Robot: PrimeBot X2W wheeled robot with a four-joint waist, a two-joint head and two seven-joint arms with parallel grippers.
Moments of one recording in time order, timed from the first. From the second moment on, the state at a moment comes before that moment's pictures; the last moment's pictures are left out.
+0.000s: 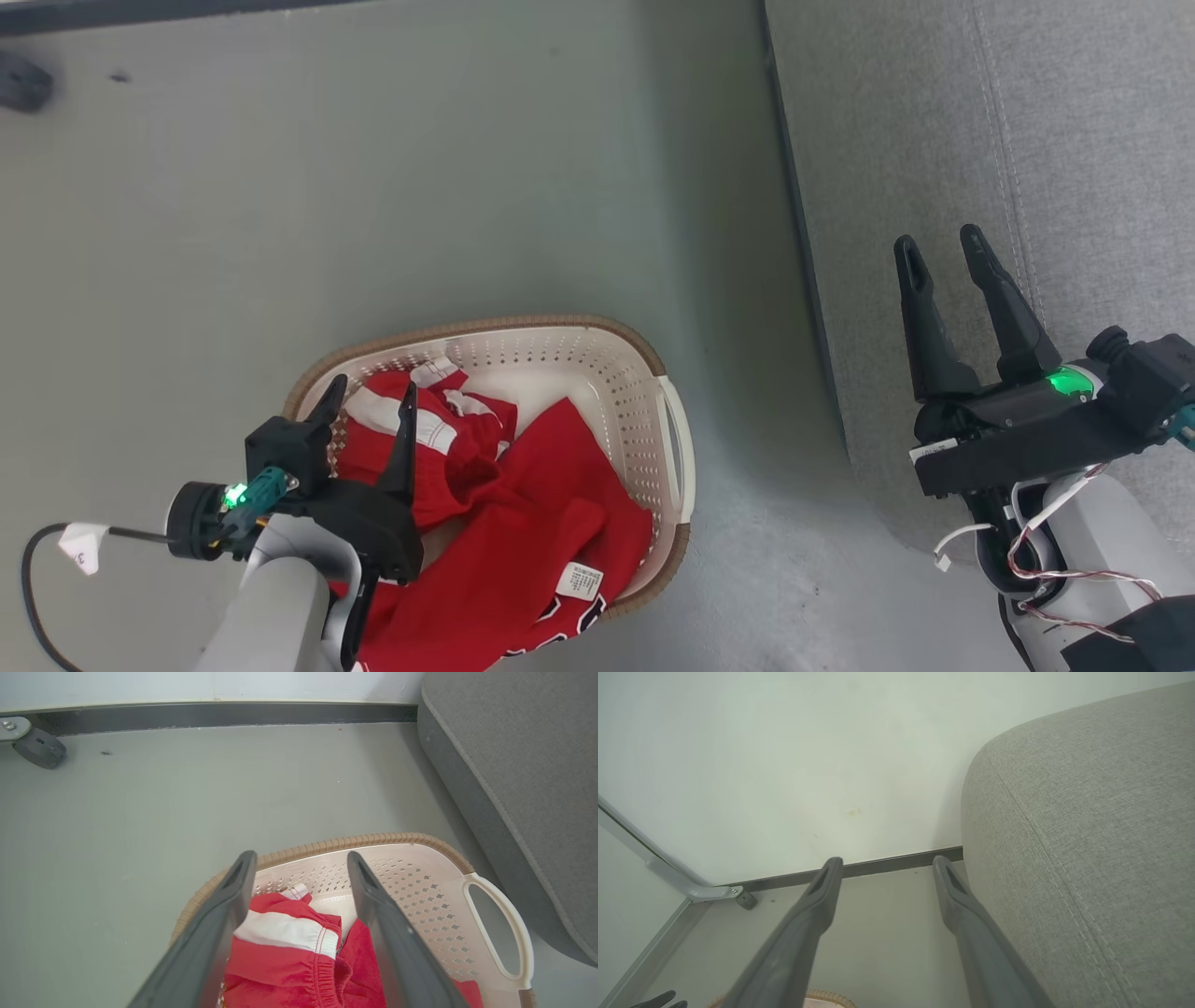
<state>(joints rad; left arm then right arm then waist) -0.53 0.09 -0.23 0.70 -0.29 -0.05 -0.22 -0.51 -0.24 0.30 0.24 0.56 0.12 -0.25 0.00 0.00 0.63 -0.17</state>
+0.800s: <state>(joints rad) -0.66 0.07 -0.30 0.92 -0.26 -0.07 -0.18 -0.59 -0.24 0.33 0.23 0.56 0.12 -0.25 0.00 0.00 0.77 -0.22</state>
